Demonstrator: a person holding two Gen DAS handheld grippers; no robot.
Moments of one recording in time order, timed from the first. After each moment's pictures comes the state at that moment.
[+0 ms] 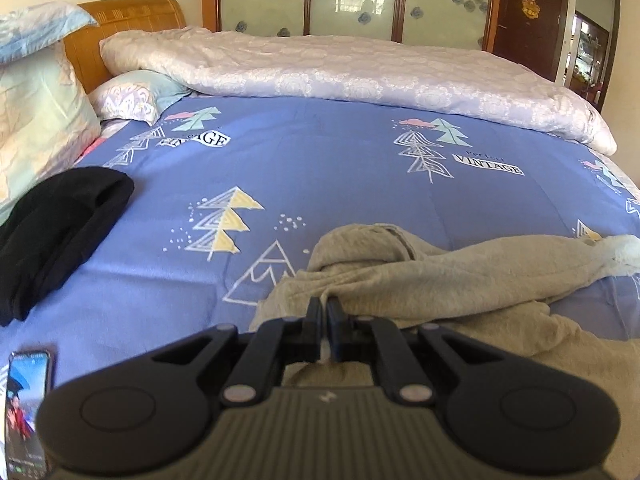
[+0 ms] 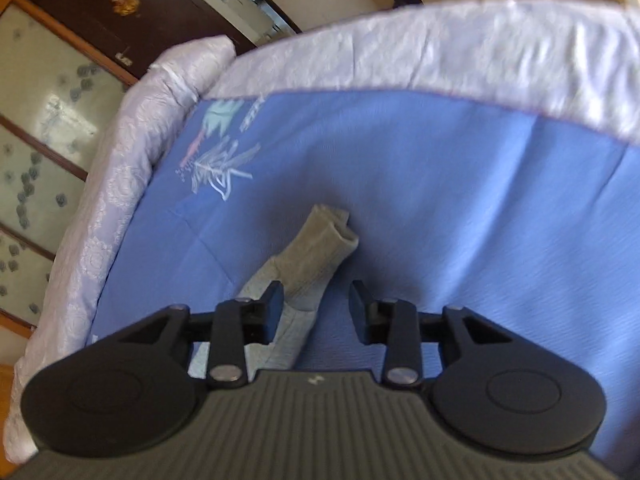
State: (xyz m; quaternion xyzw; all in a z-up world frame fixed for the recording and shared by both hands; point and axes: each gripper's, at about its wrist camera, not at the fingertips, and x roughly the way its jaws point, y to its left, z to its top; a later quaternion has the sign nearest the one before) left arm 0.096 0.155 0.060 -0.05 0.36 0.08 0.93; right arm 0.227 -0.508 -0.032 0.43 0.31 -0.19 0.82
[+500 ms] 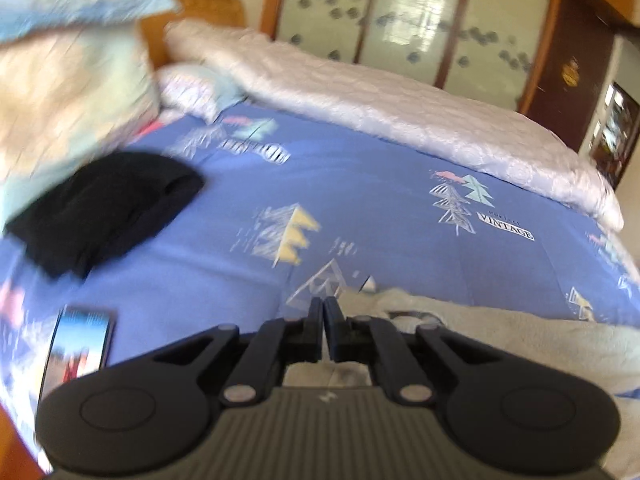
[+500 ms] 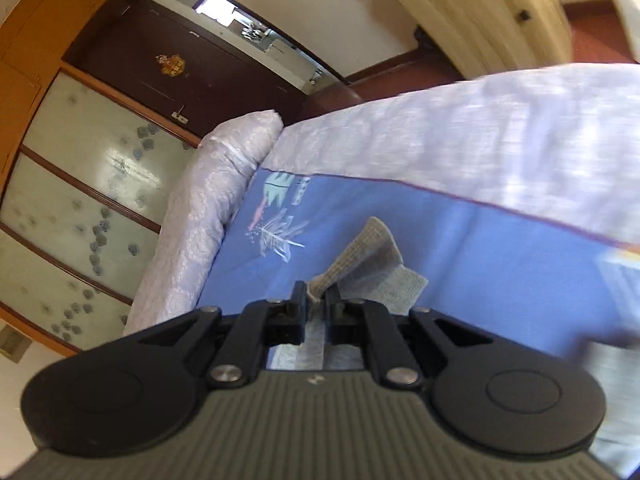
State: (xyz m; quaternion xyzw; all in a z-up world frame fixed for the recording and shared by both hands) left arm 0.016 0.213 0.099 -0.15 0.33 0.12 0.93; right arm 0.083 -0.566 0.058 0.48 0.21 -0.13 0.84
